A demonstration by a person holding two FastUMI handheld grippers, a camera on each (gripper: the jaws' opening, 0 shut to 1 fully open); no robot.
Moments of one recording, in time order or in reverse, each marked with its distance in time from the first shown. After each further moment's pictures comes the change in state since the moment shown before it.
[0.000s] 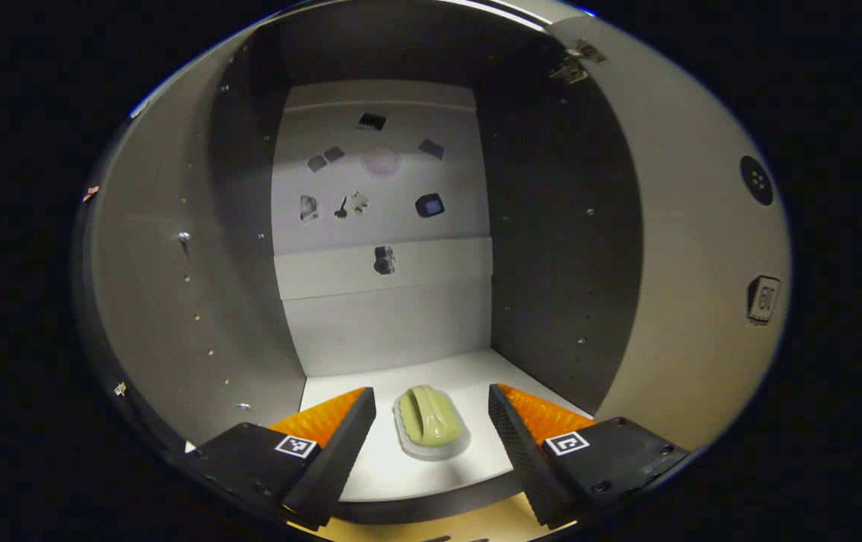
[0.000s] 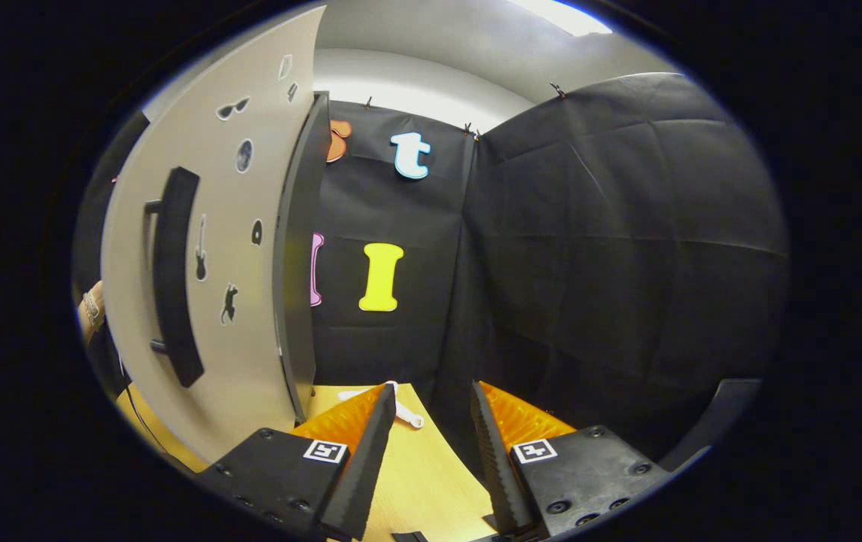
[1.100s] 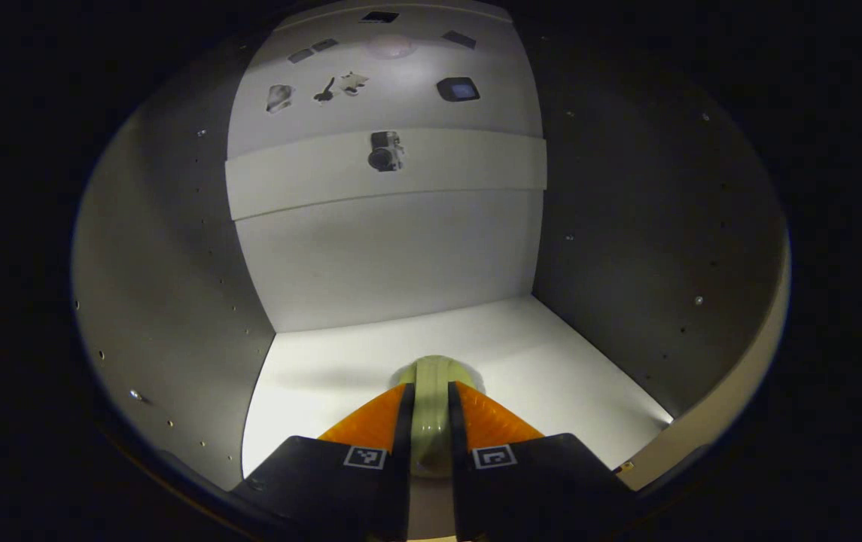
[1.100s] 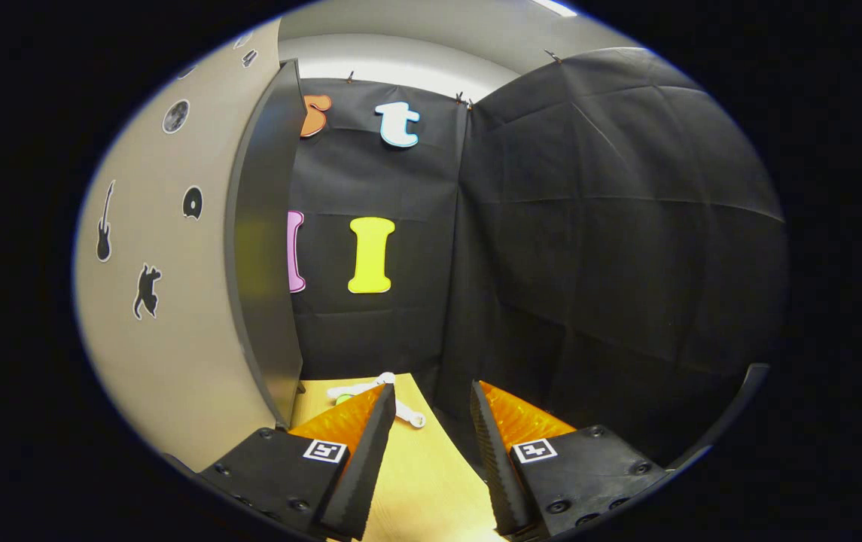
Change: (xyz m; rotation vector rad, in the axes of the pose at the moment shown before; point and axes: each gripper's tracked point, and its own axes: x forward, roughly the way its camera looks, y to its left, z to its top) left arm 0.094 0.011 -0.062 -0.026 0.222 0.031; right arm 0.077 0.004 -0.029 0.046 0.080 0.021
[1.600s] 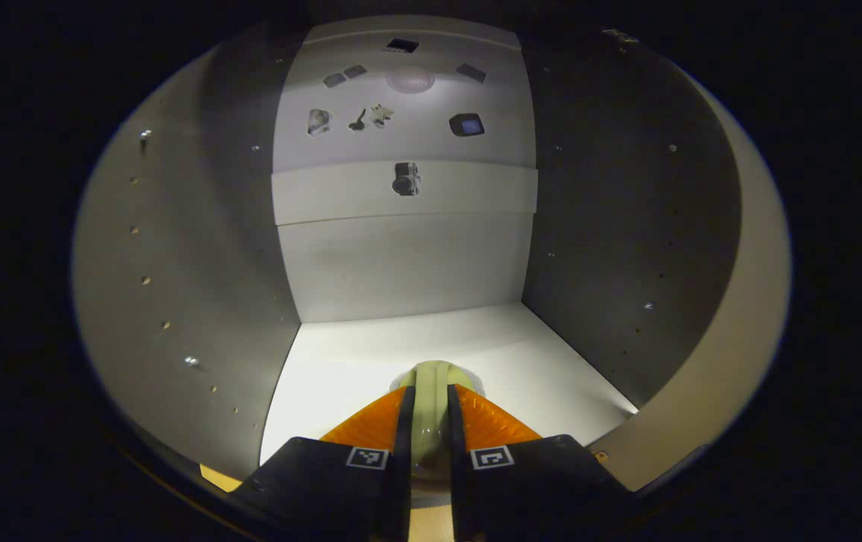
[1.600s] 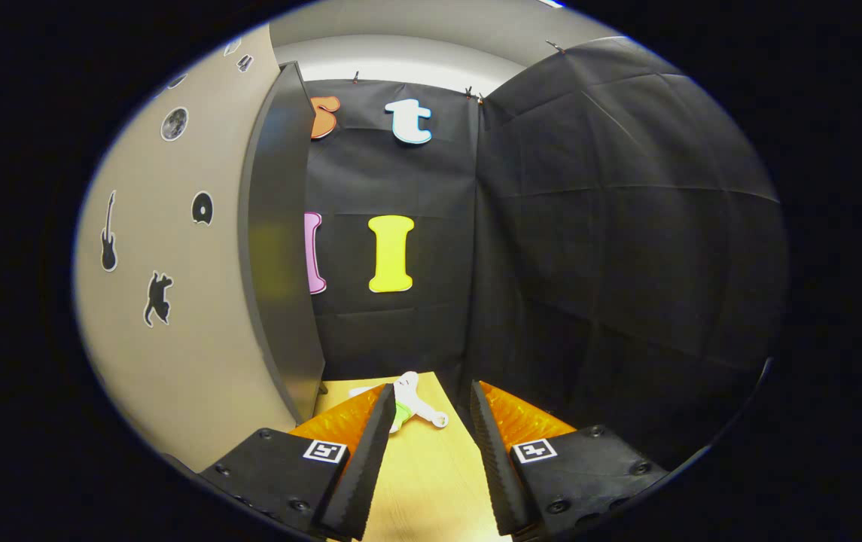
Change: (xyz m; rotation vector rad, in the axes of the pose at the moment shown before) left arm -0.084 -0.005 -0.009 -0.066 -0.056 0.025; right arm 0.006 0.022 -0.006 0.027 0.028 0.116
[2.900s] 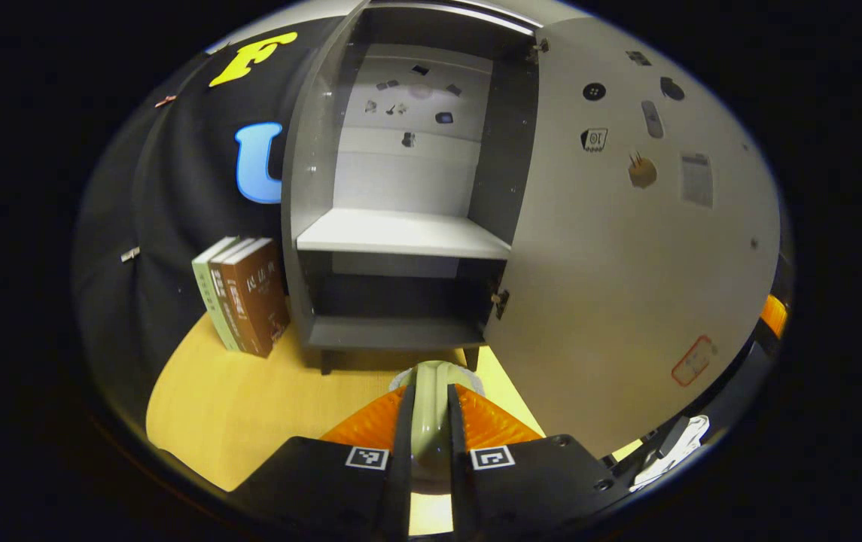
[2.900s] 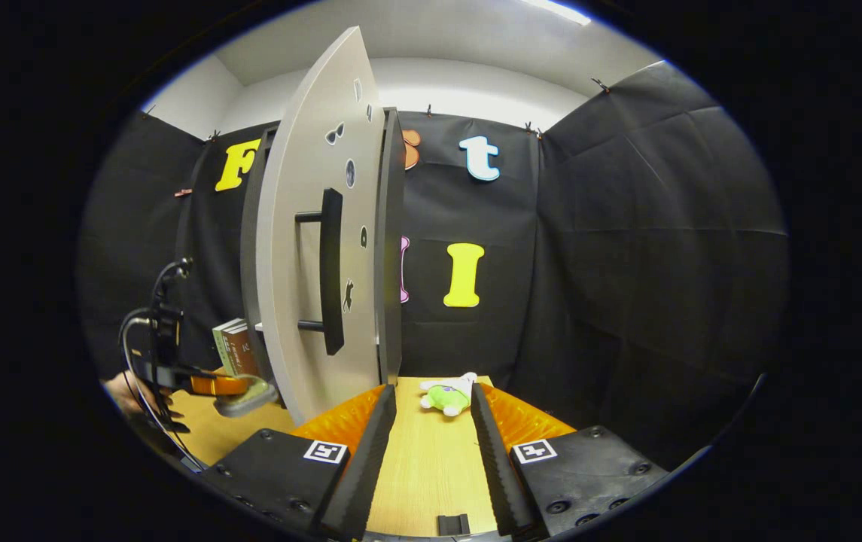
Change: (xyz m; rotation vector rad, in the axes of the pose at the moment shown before) left arm -0.242 -0.078 -0.241 -0.147 0.065 -0.029; right arm -0.178 0.073 0.012 -0.049 -0.080 0.220
